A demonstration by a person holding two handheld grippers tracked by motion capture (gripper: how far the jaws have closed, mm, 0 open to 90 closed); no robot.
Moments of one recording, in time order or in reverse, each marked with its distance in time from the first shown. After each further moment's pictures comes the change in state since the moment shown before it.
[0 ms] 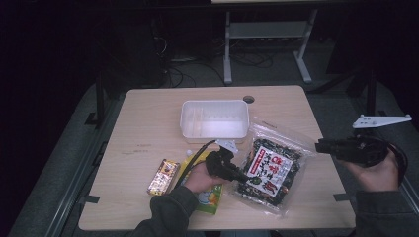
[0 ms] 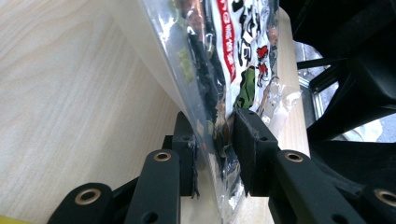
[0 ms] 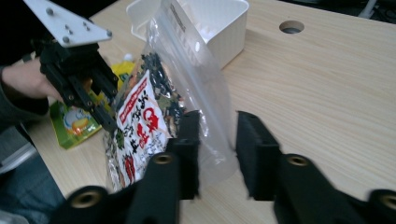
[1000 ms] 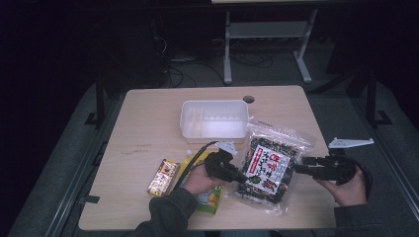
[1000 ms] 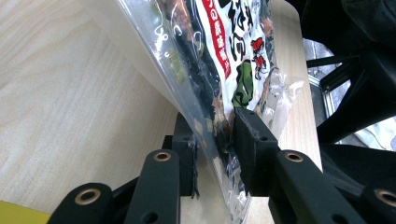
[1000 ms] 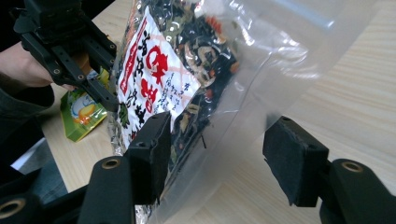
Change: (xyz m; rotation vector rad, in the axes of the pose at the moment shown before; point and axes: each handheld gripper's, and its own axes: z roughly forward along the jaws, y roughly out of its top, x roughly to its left) left arm -0.002 -0.004 0.000 0.003 0.034 0.019; right arm -0.007 -0.061 0.067 0.015 0.129 0.135
